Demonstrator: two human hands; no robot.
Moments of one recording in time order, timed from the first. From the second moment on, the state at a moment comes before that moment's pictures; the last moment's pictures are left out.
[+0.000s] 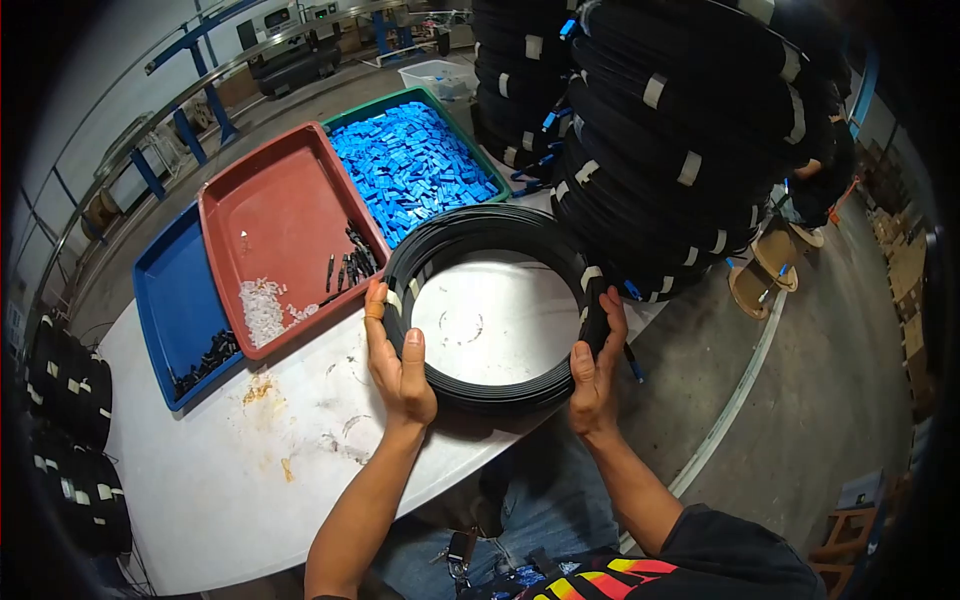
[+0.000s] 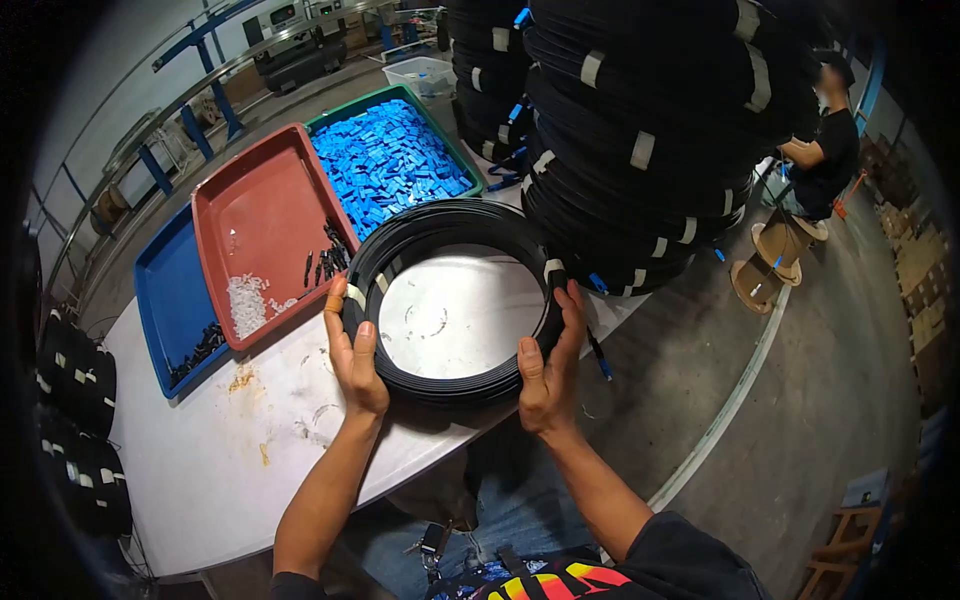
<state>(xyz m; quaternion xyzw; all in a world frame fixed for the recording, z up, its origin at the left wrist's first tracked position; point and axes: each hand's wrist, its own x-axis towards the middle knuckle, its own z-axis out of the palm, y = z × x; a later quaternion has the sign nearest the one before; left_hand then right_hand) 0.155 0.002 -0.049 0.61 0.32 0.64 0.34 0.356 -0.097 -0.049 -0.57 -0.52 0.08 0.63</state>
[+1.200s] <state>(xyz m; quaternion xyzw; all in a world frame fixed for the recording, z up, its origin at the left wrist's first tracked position) -0.320 -0.127 0.090 0.40 0.58 0.71 0.04 -0.187 0.017 0.086 -0.22 -0.58 0.75 0.23</state>
